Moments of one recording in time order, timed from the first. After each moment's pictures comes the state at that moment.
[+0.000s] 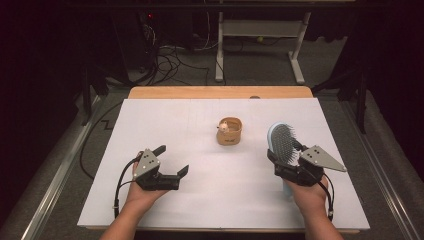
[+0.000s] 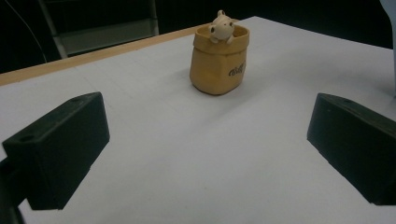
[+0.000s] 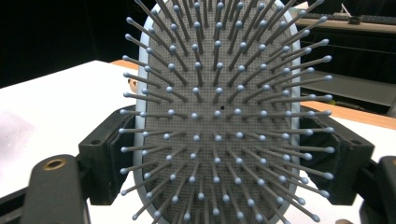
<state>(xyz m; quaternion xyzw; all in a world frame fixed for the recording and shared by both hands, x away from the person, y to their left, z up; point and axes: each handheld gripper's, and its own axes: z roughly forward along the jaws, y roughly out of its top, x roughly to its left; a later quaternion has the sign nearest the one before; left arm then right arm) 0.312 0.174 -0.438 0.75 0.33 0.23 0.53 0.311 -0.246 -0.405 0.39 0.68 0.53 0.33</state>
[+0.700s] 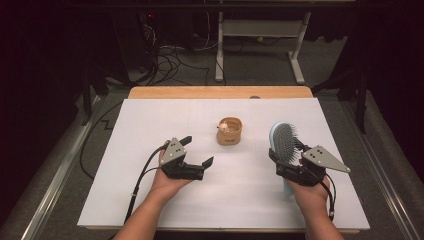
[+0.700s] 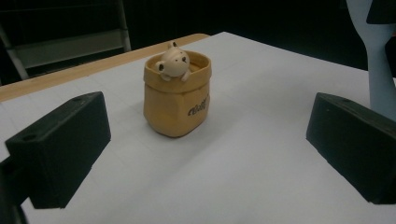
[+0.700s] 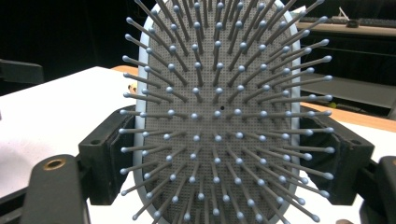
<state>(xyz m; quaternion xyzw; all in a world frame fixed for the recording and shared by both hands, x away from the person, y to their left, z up) 0.341 0.116 -0.433 0.75 0.29 0.20 0.56 0.309 -0.249 -0.402 0.38 0.67 0.54 0.33</state>
